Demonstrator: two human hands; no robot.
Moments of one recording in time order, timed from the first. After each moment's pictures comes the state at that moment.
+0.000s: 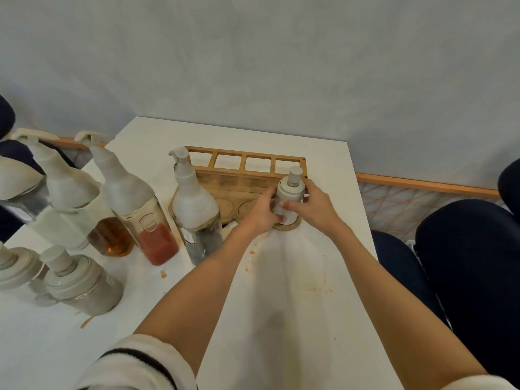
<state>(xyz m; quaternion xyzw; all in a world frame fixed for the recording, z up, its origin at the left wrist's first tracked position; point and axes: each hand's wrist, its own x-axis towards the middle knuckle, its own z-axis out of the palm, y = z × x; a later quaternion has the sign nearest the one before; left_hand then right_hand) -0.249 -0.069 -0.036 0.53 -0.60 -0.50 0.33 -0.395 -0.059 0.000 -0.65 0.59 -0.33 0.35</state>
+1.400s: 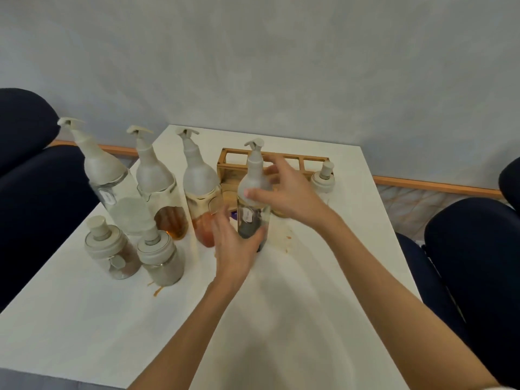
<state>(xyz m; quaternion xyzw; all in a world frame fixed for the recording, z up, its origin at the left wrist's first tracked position) -0.130 0.099 0.004 0.66 -0.50 -0.28 0.49 -0.249 0.049 0.103 -0.74 0.51 -0.31 0.31</state>
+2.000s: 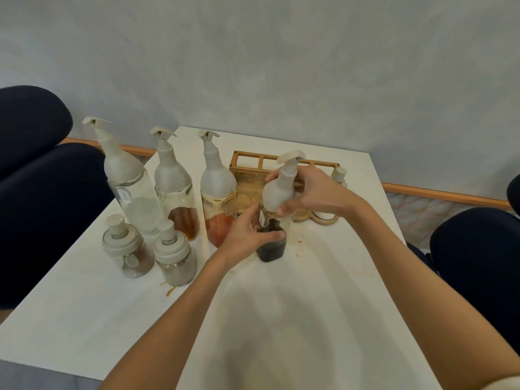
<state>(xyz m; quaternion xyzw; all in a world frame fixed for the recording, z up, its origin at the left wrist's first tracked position) -0.099 0.068 0.008 0.50 -0.57 -0.49 0.43 -0.265 0.029 0.114 -0.80 0.46 -0.21 0.33</state>
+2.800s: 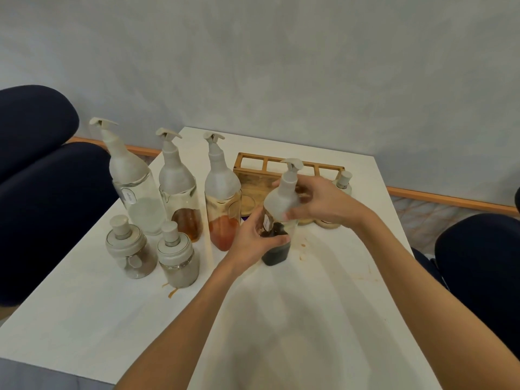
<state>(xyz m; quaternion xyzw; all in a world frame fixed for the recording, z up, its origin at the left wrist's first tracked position) -0.105 0.067 -0.006 0.50 -0.54 -0.50 0.44 -0.270 0.029 0.102 -0.79 0.47 -0.20 0.35</state>
